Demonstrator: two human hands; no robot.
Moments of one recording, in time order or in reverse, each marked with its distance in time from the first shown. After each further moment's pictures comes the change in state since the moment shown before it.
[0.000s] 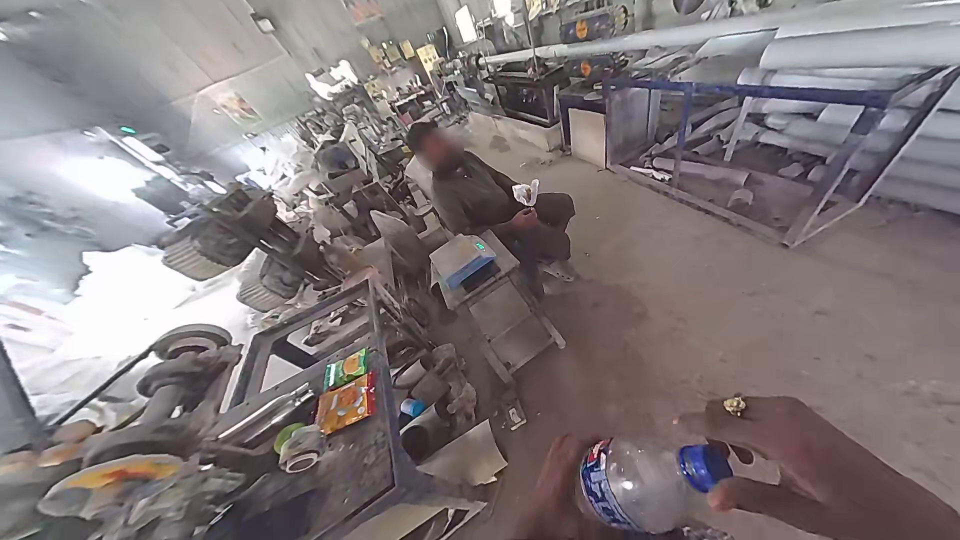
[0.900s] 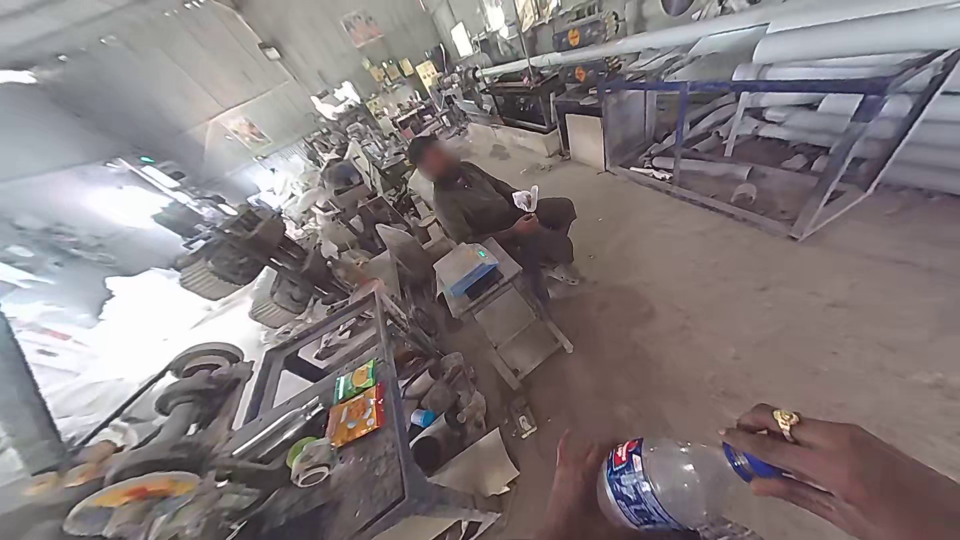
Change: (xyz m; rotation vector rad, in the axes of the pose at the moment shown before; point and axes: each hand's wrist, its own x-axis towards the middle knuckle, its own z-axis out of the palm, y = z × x) left_hand 0.013 0.015 0.013 0.235 -0.063 -0.142; right_hand -0.035 -0.007 -0.021 -0.136 -0.170 0.137
